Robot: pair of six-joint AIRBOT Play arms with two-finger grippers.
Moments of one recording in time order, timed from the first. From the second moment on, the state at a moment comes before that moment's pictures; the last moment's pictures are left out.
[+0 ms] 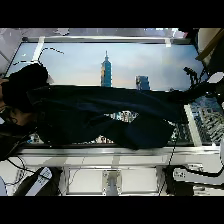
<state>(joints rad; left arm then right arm) 0.57 -0.98 0.67 1.47 -1.17 -1.62 -0.29 -1.38 1.25 -1.15 1.37 1.20</state>
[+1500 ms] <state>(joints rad) 0.57 -1.04 0.69 1.30 -1.00 -1.48 -0.64 -1.28 0.93 -1.12 1.41 1.14</state>
